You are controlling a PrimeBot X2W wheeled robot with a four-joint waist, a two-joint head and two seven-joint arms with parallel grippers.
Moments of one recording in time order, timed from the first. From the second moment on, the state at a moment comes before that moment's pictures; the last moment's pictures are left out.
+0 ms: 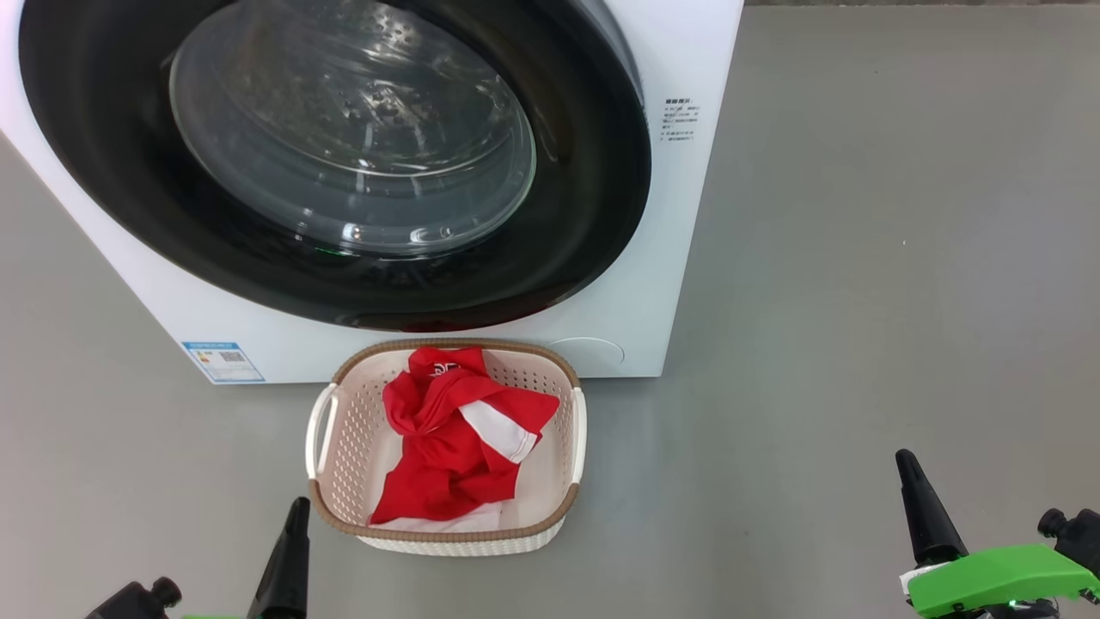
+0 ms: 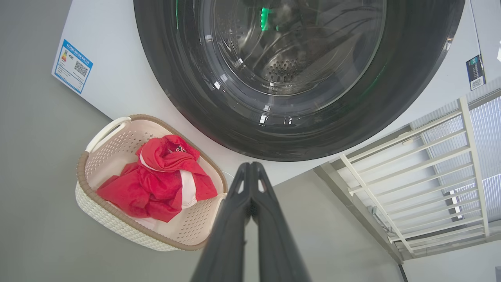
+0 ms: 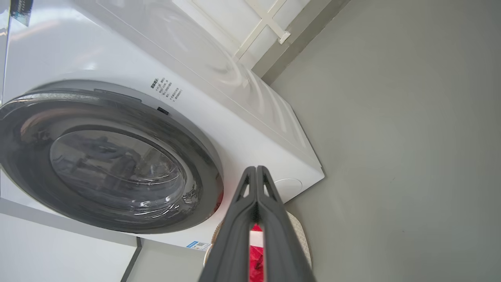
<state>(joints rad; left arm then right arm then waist) -0.02 0.05 -0.02 0.26 -0.98 -0.12 -0.10 0.01 -0.05 -0.06 0.29 1.04 0.13 -0.09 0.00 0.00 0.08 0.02</state>
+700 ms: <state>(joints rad) -0.03 0.05 0.00 0.26 -1.20 -0.12 -0.04 -0.01 -0.05 -0.08 0.28 1.24 0.13 -0.03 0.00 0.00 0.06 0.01</state>
